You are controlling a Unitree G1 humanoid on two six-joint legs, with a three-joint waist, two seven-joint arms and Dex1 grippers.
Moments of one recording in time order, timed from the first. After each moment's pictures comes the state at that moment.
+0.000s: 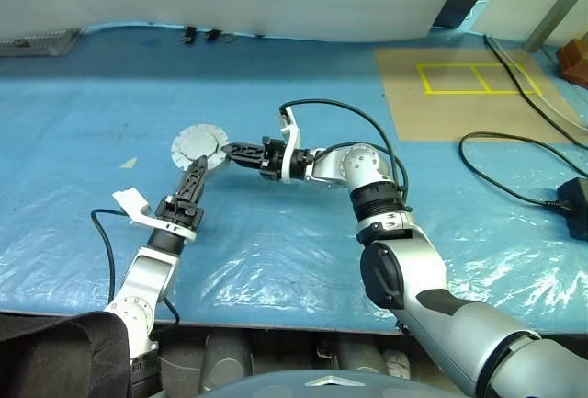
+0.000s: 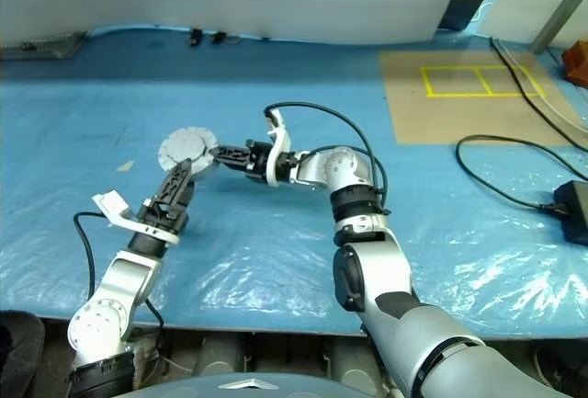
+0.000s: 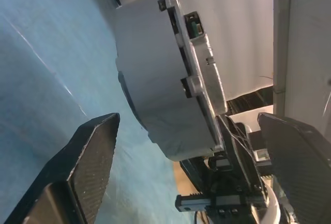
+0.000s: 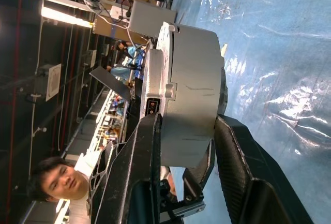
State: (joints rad) left arm 0.05 0.03 0.39 -0.28 -1.32 0.57 -0.26; right arm -0.99 0.10 -0.26 0.69 0.69 1.13 0.53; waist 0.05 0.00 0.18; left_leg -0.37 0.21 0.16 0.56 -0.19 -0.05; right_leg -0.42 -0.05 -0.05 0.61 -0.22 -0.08
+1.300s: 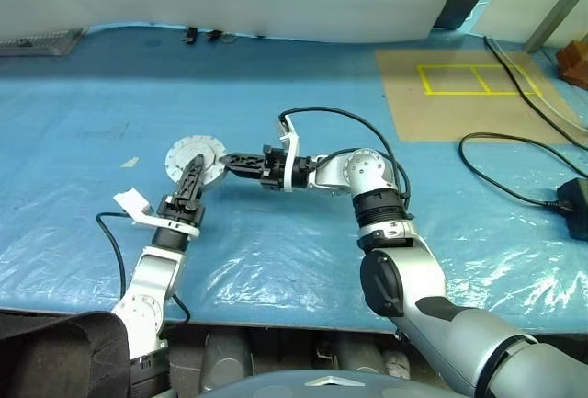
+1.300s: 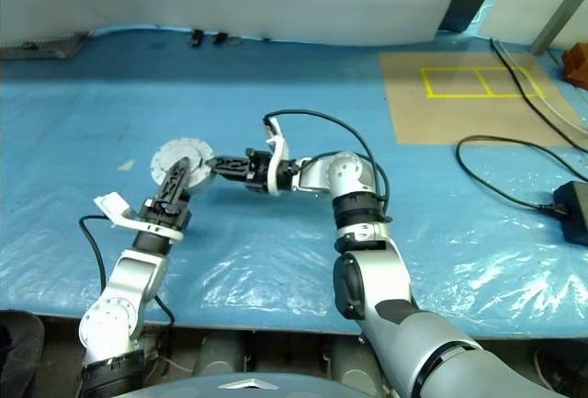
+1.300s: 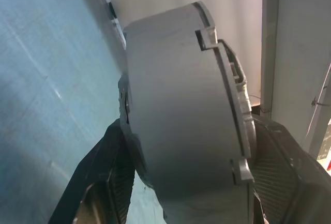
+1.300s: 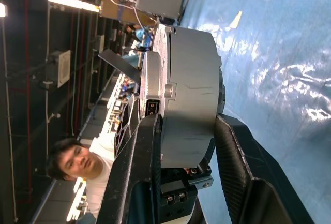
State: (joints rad) left arm 0.07 -0.04 0.34 -0.26 -1.34 0.49 -0.26; right arm -0.93 0.12 -0.26 0.58 0.72 1.28 0.50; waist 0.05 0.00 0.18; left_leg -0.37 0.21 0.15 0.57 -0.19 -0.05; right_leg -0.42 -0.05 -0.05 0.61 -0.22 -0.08
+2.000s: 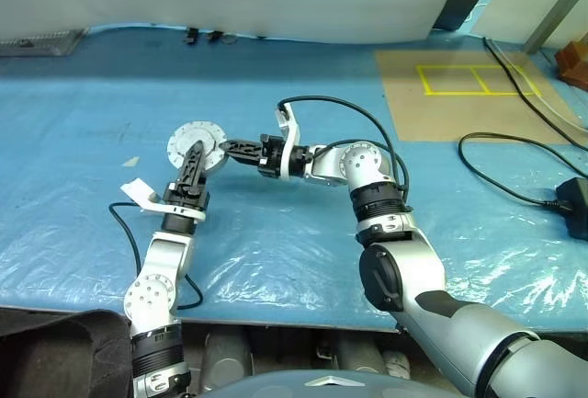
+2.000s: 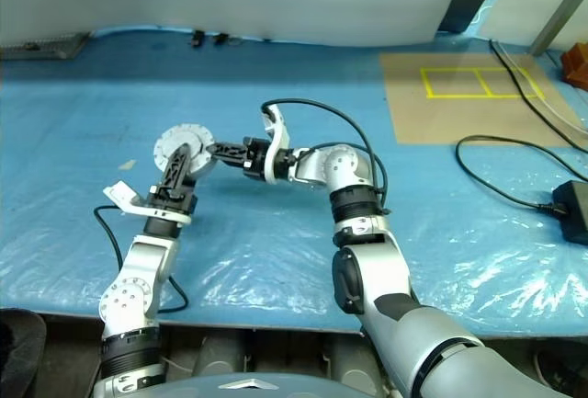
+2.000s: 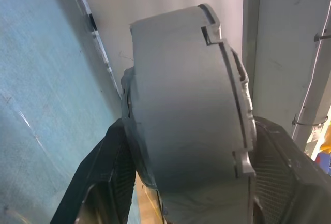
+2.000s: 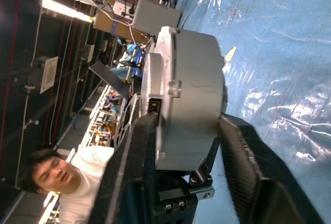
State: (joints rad) left arm -0.10 -0.06 0.37 -0.09 -1.32 0.41 -0.32; right arm -0.99 0.11 -0.22 0.62 0.69 1.14 0.53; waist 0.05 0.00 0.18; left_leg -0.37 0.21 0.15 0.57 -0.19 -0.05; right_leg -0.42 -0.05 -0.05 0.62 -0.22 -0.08
